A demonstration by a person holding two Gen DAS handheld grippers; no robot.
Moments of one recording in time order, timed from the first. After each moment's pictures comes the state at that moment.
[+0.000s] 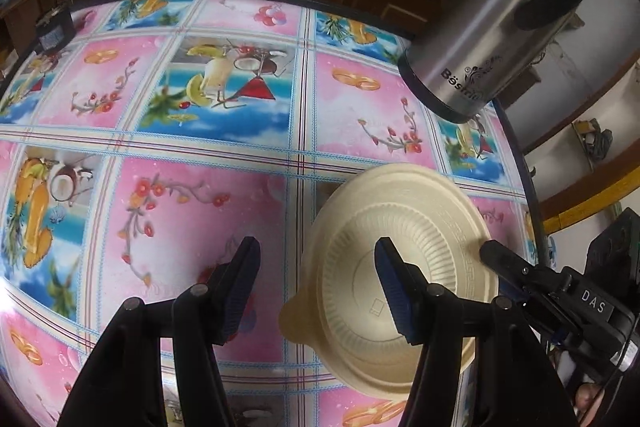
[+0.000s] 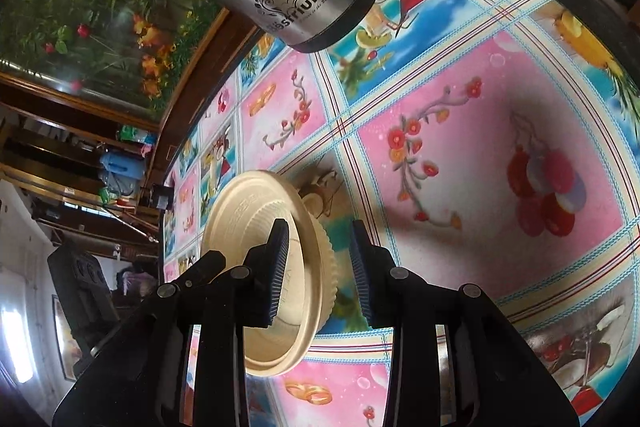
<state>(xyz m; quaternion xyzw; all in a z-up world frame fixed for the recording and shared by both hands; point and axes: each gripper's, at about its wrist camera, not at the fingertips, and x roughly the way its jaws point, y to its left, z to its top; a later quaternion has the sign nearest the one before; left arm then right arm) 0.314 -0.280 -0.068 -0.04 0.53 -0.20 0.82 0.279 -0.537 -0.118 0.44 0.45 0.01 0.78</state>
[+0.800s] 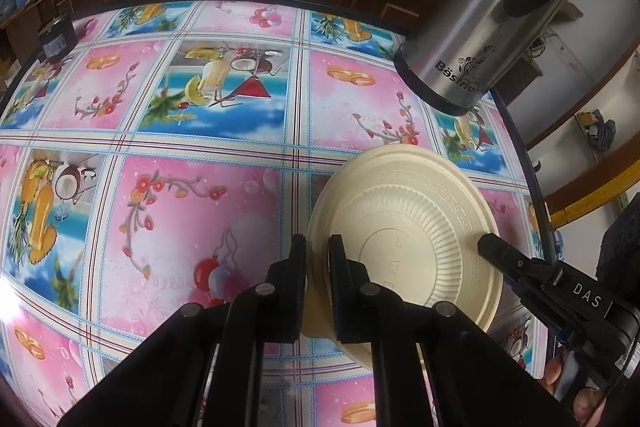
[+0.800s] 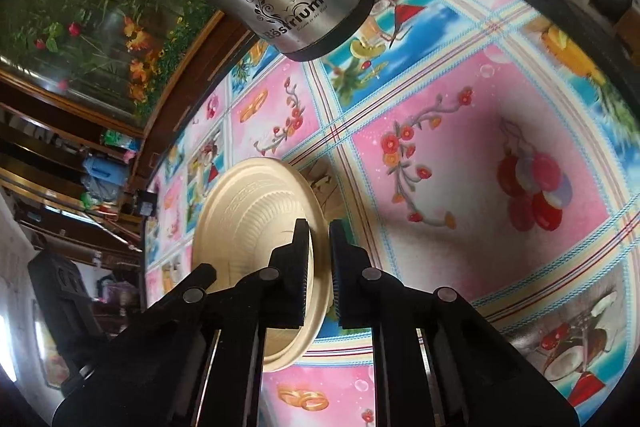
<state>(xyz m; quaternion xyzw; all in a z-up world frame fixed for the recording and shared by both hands) 0.305 -0.285 -0.068 -0.03 0.53 -0.19 0.82 0.278 -0.527 -0.108 0.41 0.45 -0.03 0.80</state>
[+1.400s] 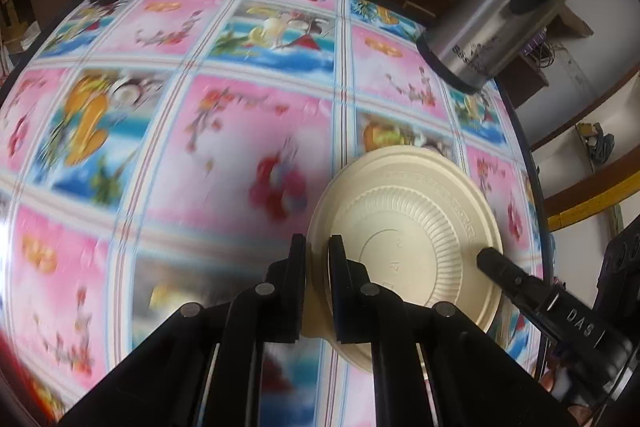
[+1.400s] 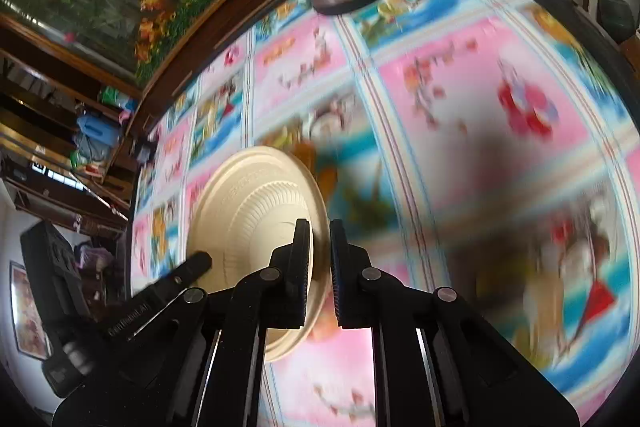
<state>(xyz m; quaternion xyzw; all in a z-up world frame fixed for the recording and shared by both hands) 0.243 -0.230 -0.066 -0.06 0.55 -0.17 0.81 0.230 -0.472 -0.095 0.35 0.48 -0.01 0.80</state>
